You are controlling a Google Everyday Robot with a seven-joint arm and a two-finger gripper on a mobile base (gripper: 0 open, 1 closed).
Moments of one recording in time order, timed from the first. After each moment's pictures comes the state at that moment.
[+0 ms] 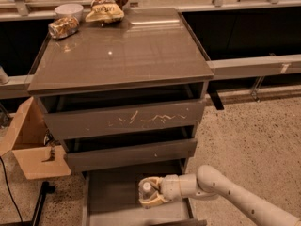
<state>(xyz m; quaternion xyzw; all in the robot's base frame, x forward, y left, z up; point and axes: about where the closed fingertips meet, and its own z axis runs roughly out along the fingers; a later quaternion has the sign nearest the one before) 0.455 0.010 0.419 -0.56 0.57 0.43 0.42</state>
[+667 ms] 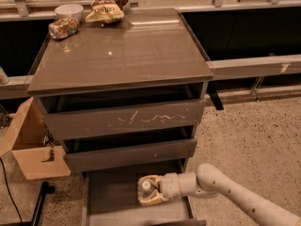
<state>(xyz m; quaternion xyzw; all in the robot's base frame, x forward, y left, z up) 0.455 0.016 0.433 -0.56 0.56 0.43 0.43</state>
